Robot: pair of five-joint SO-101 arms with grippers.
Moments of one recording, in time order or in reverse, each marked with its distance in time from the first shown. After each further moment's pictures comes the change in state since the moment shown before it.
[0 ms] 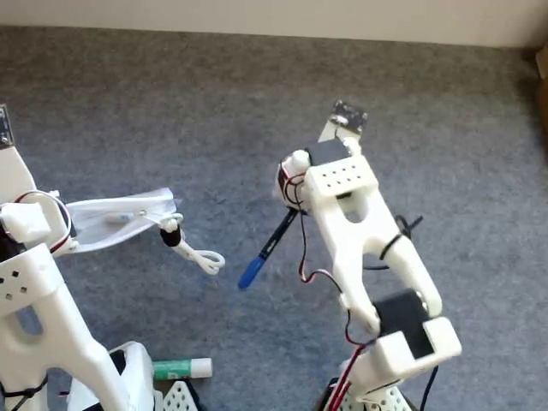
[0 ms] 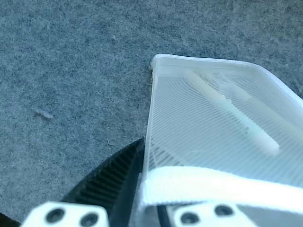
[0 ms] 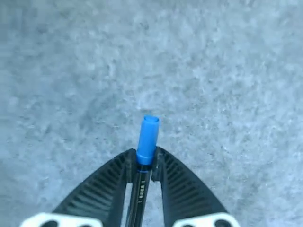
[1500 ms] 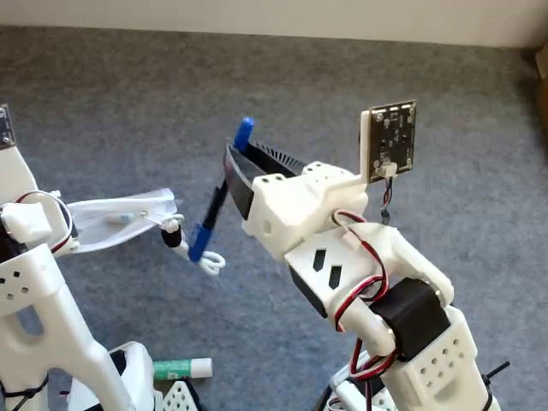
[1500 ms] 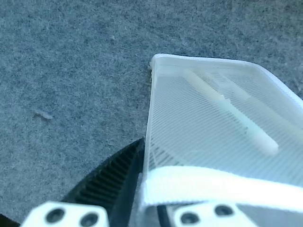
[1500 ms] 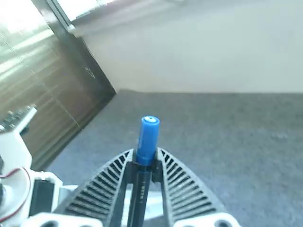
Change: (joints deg) left arm 1.7 0.0 0.1 0.0 0.0; right arm -18.2 -53.5 9.5 -22.2 16.7
